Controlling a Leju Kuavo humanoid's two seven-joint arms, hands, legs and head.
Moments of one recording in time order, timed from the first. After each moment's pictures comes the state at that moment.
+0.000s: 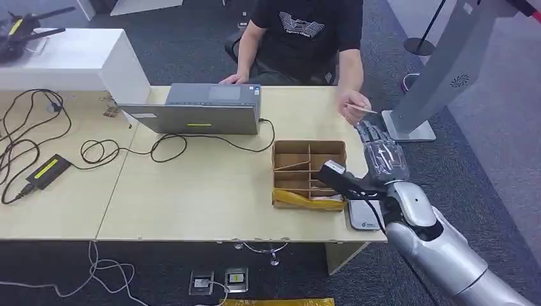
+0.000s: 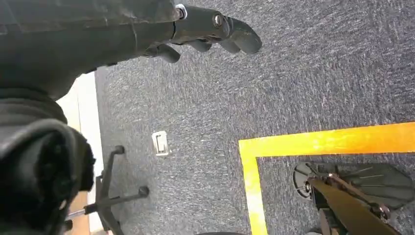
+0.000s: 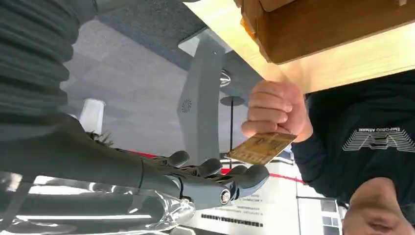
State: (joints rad) left arm -0.12 0.06 -1.27 -0.22 1.07 0.41 0.02; right arm -0.59 -0.47 0.73 -1.42 0.89 -0.26 0.43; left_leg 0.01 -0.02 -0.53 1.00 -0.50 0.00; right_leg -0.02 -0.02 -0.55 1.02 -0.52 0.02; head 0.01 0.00
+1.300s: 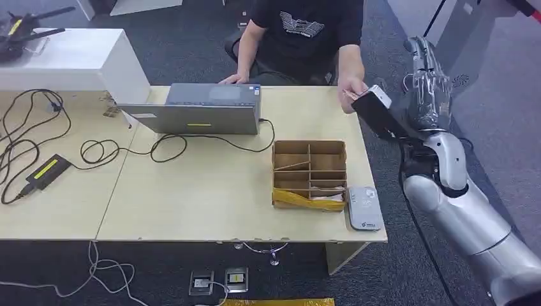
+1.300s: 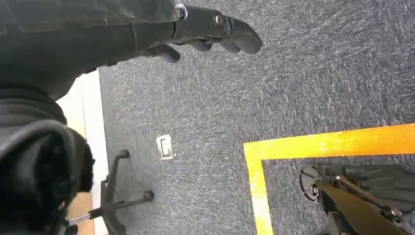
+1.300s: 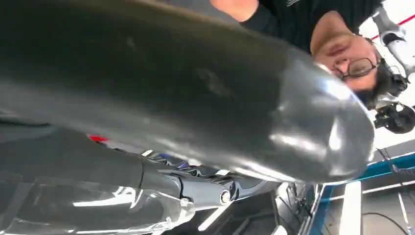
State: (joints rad) left arm -0.12 0.06 -1.28 -0.22 1.06 0.41 0.04; right arm -0.80 -0.47 0.67 -1.43 0.72 -0.59 0.37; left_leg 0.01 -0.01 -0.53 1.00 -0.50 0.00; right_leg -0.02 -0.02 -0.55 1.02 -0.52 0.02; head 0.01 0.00
